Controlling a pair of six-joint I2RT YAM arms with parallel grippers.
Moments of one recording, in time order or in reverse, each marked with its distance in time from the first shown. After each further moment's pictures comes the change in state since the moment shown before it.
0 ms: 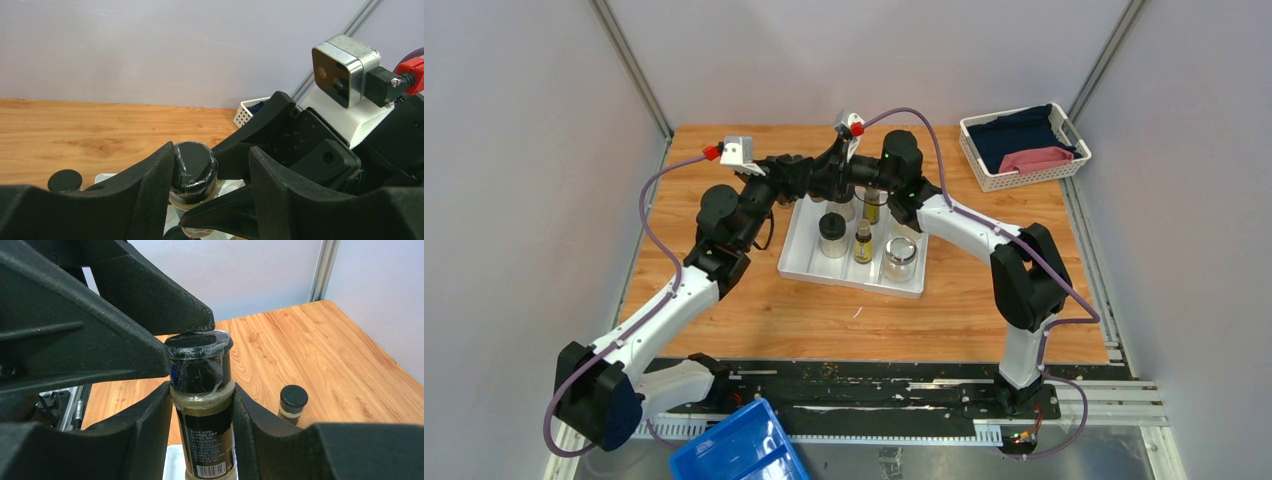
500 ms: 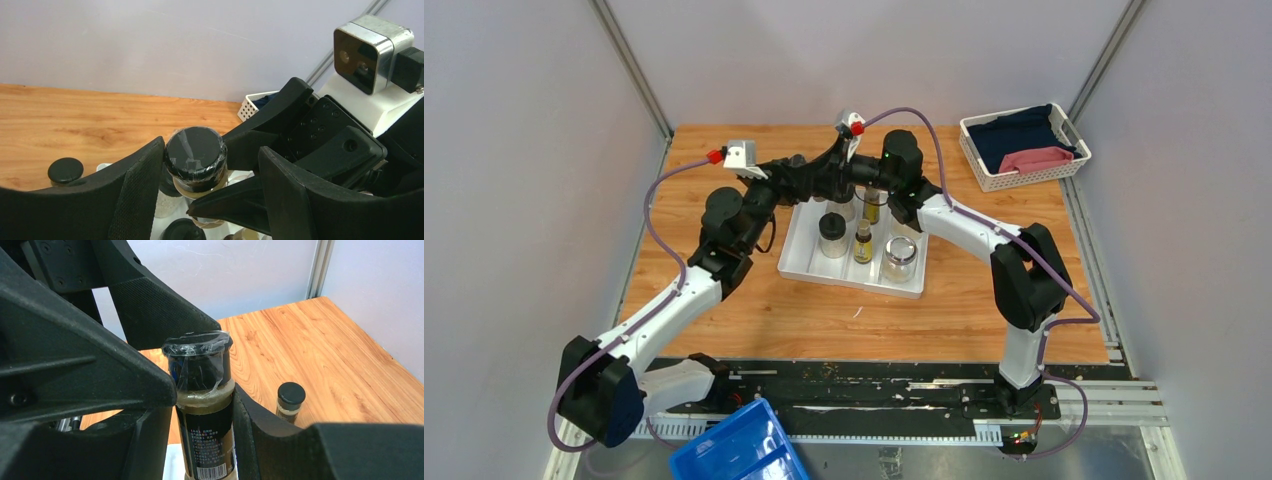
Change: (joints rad) left arm 0.000 0.024 -0.030 0.032 -0.012 -0.018; right arm -0.004 0.000 0.000 -0.012 0.006 0.001
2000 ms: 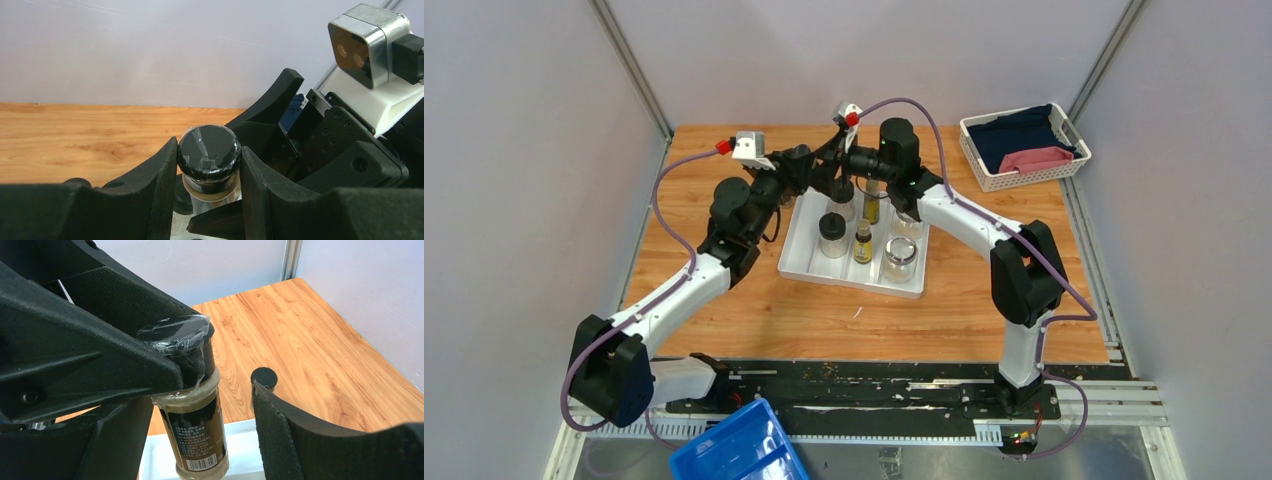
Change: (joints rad) left arm 0.006 0.103 0.046 0.067 -0.003 0.061; right arm -0.019 0.031 0.101 -0.171 0.055 -0.084
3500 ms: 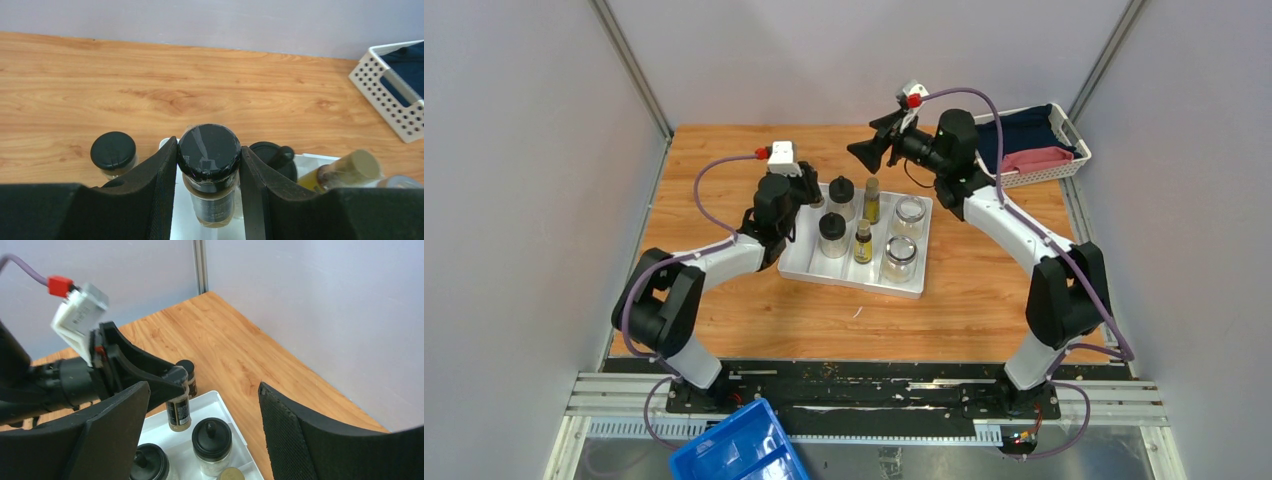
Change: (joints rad) left arm 0.000 0.349 0.024 0.079 -0.175 0.119; right arm -0.177 -0.200 -0.141 -0.004 0.123 -0.029
